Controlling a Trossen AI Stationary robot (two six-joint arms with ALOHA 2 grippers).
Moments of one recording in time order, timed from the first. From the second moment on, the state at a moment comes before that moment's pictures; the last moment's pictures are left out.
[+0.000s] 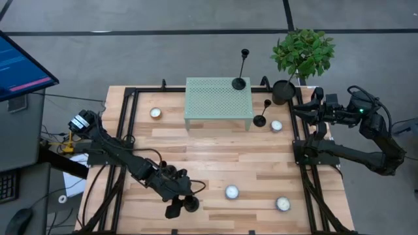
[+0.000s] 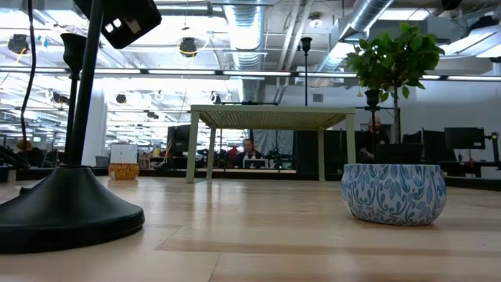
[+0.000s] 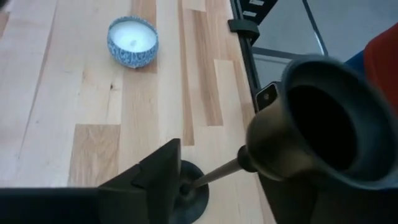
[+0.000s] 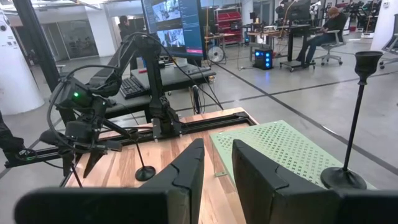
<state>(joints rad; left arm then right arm) -0.65 1.36 0.98 -0.15 -0.18 -0.50 -0.48 0.35 0.93 -0.65 -0.29 0.07</state>
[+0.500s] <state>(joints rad) -0.65 1.34 0.99 -0.14 -0.19 -0.49 -0.48 0.35 0.93 -0.65 -0.29 0.07</state>
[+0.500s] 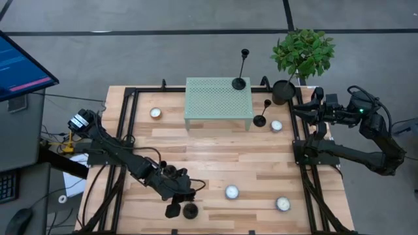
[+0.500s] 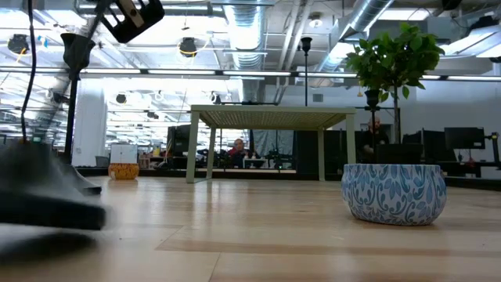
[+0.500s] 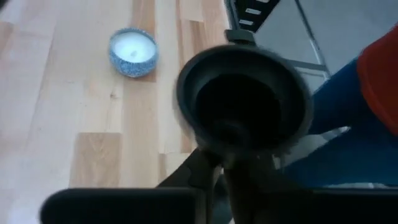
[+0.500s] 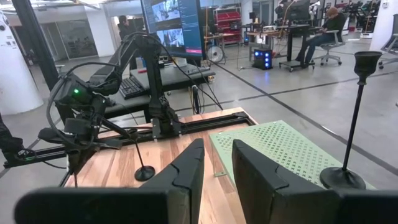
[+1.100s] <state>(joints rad) -0.54 1.17 0.99 0.05 -0.50 -0.46 -0.48 0.35 0.93 -0.65 -0.29 0.07</state>
